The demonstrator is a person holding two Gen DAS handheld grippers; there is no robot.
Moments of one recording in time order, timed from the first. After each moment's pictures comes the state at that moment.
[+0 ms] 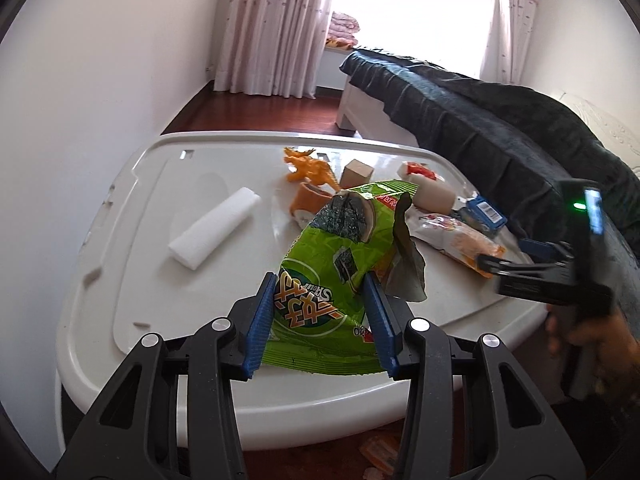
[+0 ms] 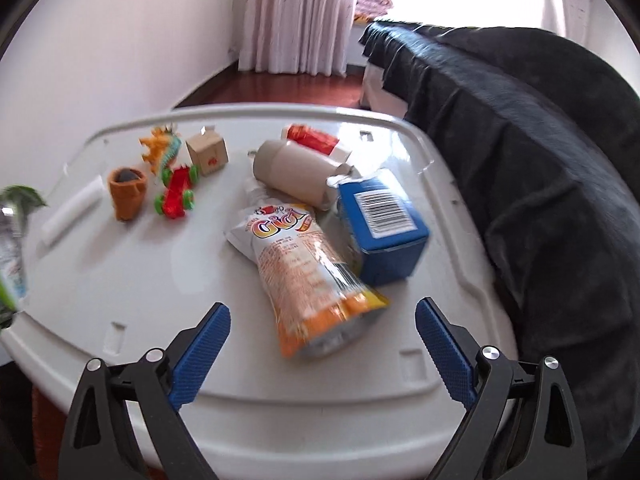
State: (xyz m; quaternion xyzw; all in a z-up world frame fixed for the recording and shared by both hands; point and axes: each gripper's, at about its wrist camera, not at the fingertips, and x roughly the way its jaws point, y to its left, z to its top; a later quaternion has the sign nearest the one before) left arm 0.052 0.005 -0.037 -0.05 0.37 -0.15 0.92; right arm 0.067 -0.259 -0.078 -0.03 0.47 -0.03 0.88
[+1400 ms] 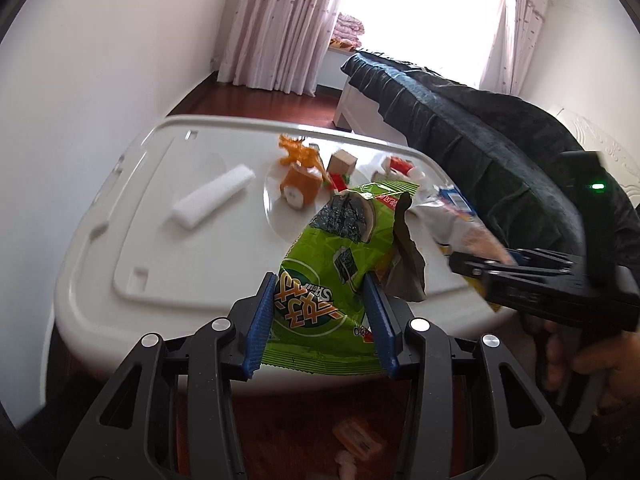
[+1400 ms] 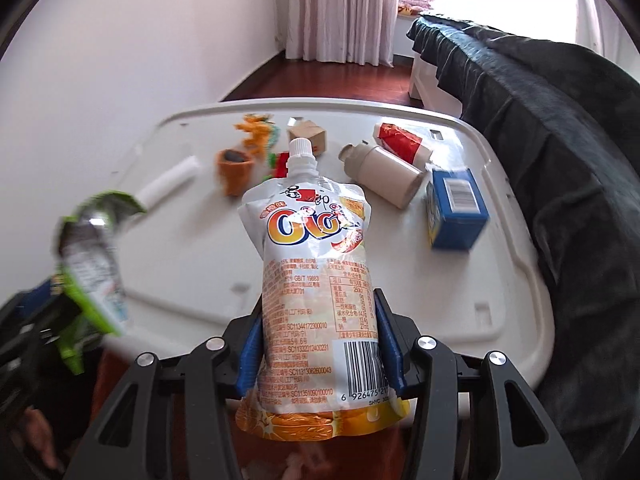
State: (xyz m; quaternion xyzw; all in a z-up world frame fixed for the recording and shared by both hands) left arm -0.007 0.013 -0.031 -0.09 0.38 -0.15 0.91; right arm -0.015 -0.195 -0.027 0.00 0.48 0.04 0.88
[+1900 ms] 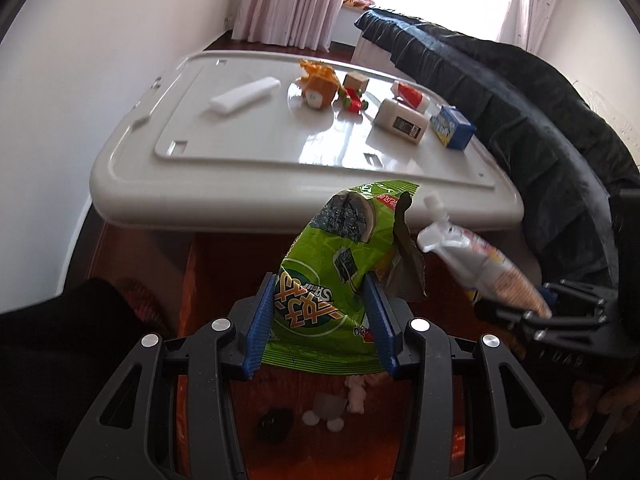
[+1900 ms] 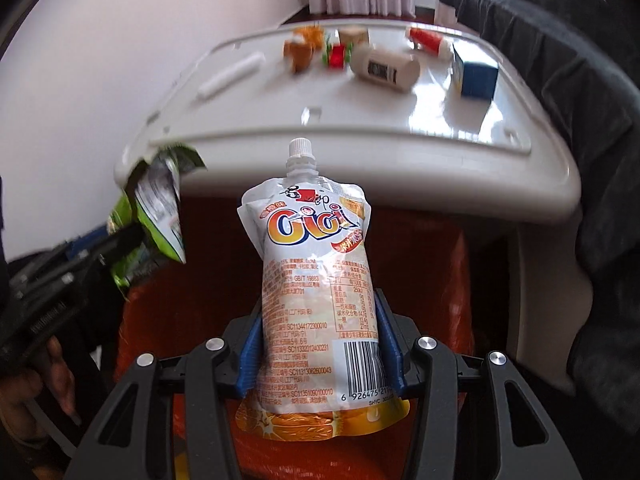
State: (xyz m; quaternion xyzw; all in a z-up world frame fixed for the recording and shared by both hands) left arm -0.098 0.020 -0.066 -0.07 0.45 -0.13 0.88; right arm -0.141 -0.174 -0.079 0.03 0.56 0.09 0.82
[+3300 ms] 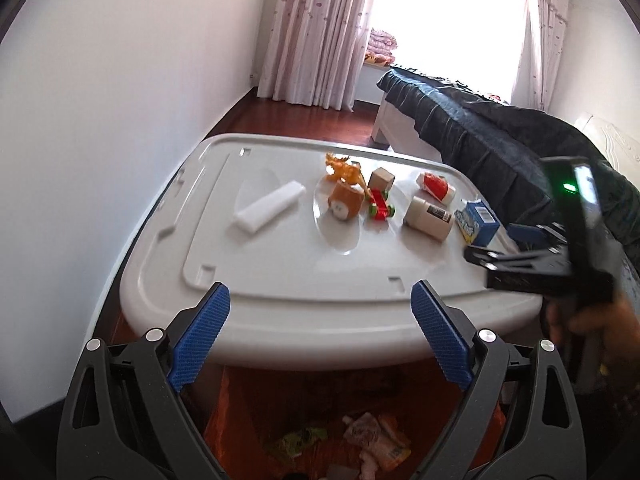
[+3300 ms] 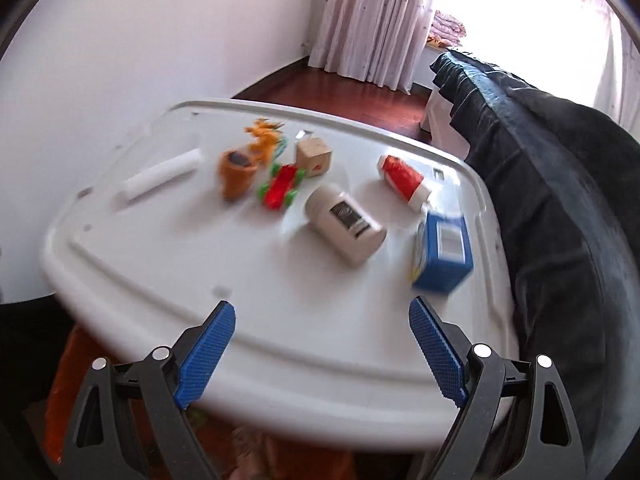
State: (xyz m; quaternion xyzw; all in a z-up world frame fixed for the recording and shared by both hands) left arm -0.028 0.026 -0.001 -0.06 0.36 -0.07 0.93; right arm 0.045 -0.200 -0.032 -0.11 0.46 0.05 0.88
